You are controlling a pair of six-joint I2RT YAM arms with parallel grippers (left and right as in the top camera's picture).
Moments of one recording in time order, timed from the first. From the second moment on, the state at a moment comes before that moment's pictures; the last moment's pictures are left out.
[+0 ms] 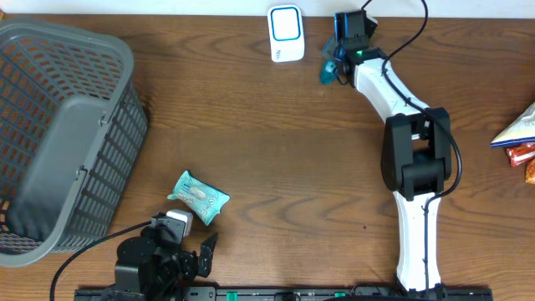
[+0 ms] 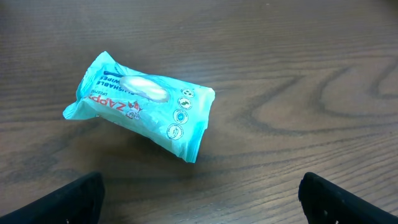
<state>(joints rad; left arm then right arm) -0.15 0.01 0.33 -1.05 0.25 -0.01 0.22 2.43 1.94 -0.33 0.19 0.69</state>
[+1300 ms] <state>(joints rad) -0.15 0.01 0.33 -1.05 0.25 -0.01 -0.01 2.32 1.71 -0.97 0.64 0.57</state>
